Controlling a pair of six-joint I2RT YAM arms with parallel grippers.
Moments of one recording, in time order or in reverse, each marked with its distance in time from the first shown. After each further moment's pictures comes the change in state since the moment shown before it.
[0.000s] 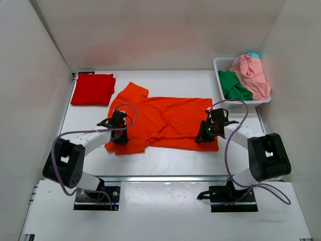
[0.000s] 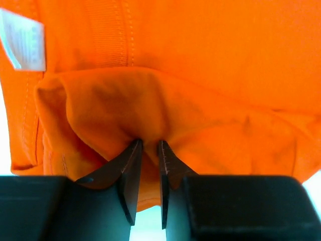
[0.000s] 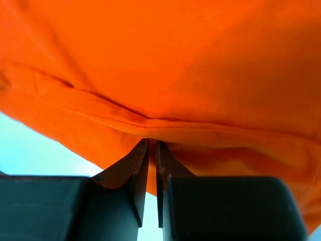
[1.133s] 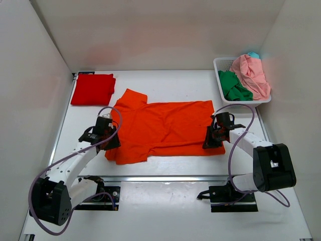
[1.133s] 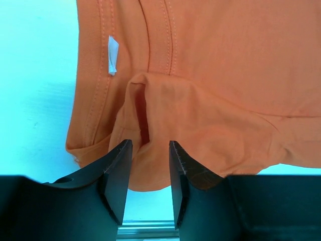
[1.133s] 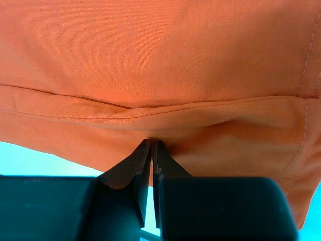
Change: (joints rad) left arm 0.090 -0.442 -0.123 -0.224 0.060 -0.072; right arm -0.062 -0.126 -0.060 -0.164 0.048 -0.076
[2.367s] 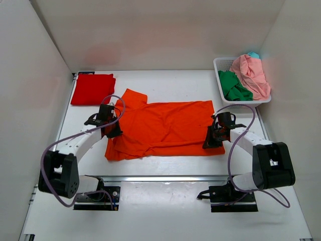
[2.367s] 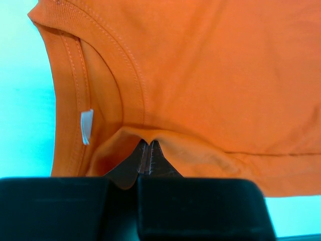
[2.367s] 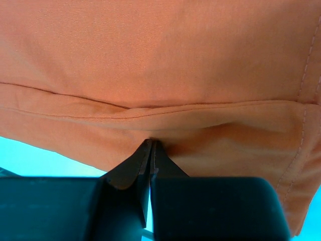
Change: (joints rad) left arm 0.043 0.257 0.162 0.116 0.061 0.010; right arm -0.027 0.019 0.000 0.010 -0.041 -0.010
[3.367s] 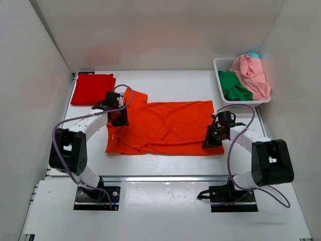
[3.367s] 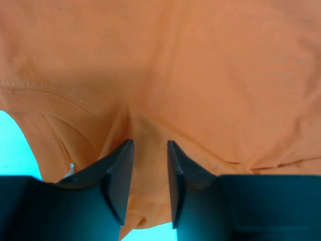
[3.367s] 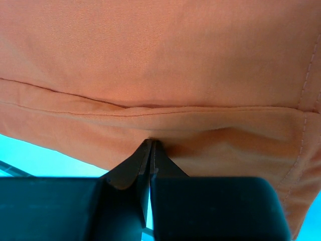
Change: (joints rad) left arm -0.003 0.270 0.230 0.024 0.075 0.151; right arm -0.020 0.035 0.022 -0.010 -0.028 0.001
